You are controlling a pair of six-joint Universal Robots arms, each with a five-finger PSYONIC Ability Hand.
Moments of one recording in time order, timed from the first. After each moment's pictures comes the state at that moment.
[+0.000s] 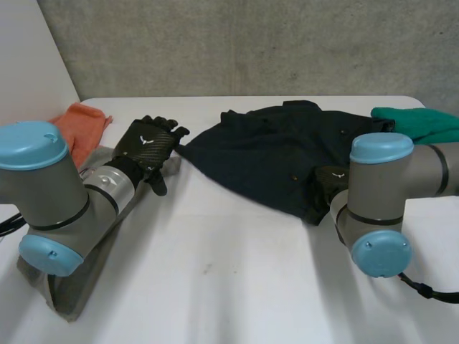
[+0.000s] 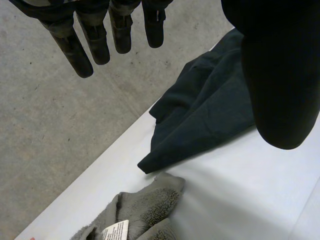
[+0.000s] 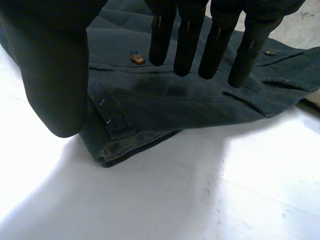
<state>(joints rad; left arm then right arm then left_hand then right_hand) 4.33 -2.00 -1.54 3.41 -1.36 3.56 2.04 -0.83 1.26 0.03 1.73 3.16 0.19 0.20 0.21 0.20 0.04 0.50 0.50 0.50 0.50 0.33</state>
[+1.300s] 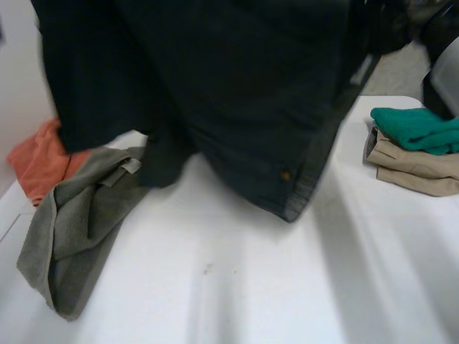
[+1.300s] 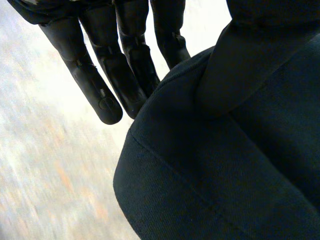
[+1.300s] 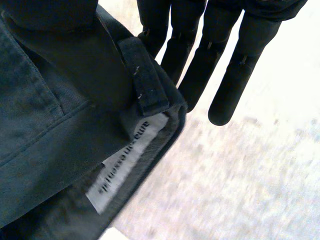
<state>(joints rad) 4.36 -1.50 -1.11 3.05 -1.42 3.32 2.02 -1.57 1.23 0.08 1.55 2.96 1.18 1.19 1.19 1.20 0.98 1.12 1.17 1.19 1.19 1.01</state>
